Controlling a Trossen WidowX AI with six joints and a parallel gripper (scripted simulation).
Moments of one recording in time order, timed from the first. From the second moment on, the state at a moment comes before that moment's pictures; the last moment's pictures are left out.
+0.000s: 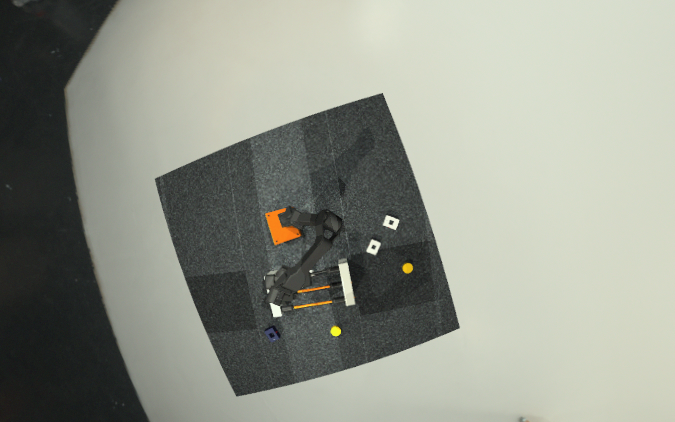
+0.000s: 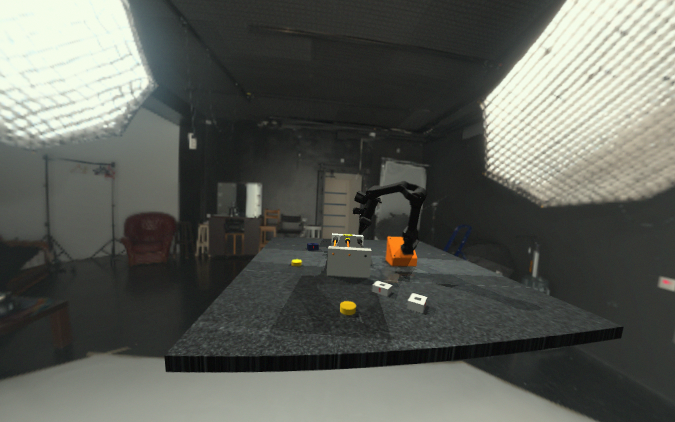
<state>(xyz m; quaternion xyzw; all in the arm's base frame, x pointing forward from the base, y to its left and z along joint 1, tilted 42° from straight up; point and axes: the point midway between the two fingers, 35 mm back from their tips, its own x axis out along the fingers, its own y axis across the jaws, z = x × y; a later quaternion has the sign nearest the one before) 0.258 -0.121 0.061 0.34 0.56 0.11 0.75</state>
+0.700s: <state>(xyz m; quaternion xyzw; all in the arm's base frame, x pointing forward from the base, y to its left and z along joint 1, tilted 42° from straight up) 0.225 -0.032 0.058 0.28 0.55 0.21 0.76</state>
